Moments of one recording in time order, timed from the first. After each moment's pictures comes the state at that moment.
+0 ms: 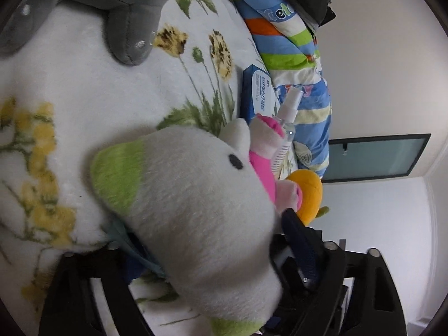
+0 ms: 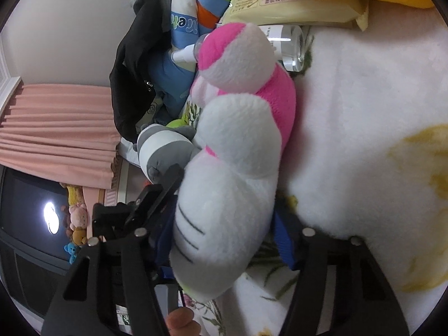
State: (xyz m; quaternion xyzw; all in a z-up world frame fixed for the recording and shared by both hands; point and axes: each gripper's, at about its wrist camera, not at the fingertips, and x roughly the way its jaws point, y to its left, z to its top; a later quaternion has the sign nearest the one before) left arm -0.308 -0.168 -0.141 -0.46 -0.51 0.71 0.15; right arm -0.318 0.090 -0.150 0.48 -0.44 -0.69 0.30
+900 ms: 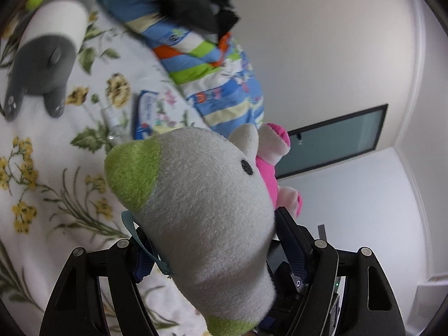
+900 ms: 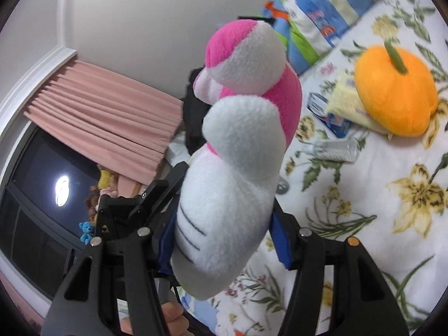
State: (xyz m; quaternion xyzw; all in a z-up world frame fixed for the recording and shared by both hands) left arm -0.243 -0.130 0.042 -0.38 -0.47 0.76 0.22; right arm -0.248 0.140 0.020 0.35 -0.41 -0.75 0.37
